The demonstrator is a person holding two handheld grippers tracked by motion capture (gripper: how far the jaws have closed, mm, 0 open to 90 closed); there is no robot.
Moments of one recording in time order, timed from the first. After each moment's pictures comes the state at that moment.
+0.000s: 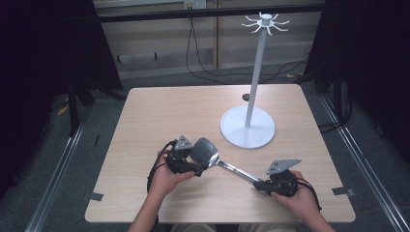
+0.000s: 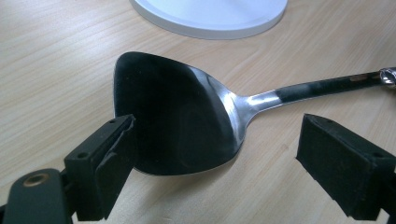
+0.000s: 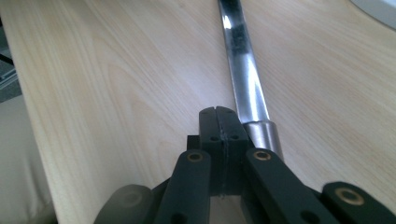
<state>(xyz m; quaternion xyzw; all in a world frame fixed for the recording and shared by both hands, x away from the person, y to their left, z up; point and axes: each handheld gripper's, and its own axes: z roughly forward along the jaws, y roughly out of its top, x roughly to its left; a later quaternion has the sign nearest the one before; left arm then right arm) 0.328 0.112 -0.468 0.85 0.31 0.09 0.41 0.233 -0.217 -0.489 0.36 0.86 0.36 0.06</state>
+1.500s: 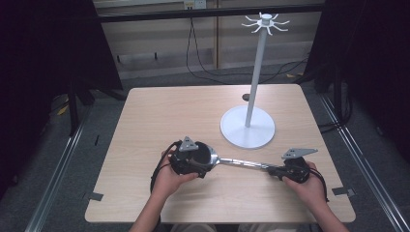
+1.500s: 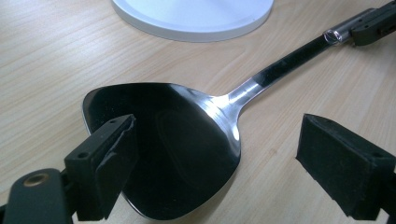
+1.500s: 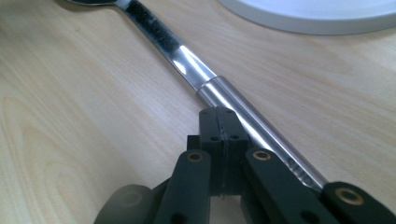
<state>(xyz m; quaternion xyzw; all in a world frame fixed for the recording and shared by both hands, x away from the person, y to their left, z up) 0.326 0.101 -0.470 0.86 0.30 0.09 0.41 0.262 -0.263 -0.497 0.45 0.81 0.37 0.11</state>
